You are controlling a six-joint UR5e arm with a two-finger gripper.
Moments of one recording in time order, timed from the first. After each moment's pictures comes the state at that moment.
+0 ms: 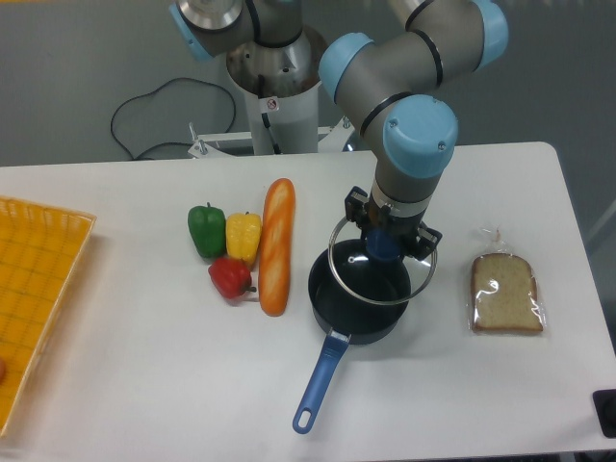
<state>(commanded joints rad) 2.59 -1.89 -1.51 -1.38 1.58 1.11</state>
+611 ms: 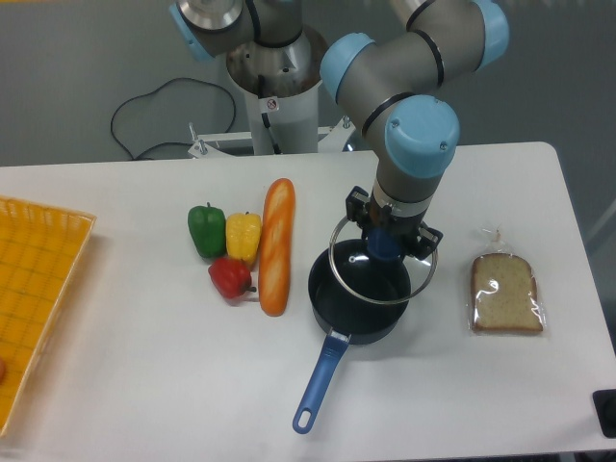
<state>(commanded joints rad) 2.60 -1.89 -1.52 -1.38 1.58 1.14</state>
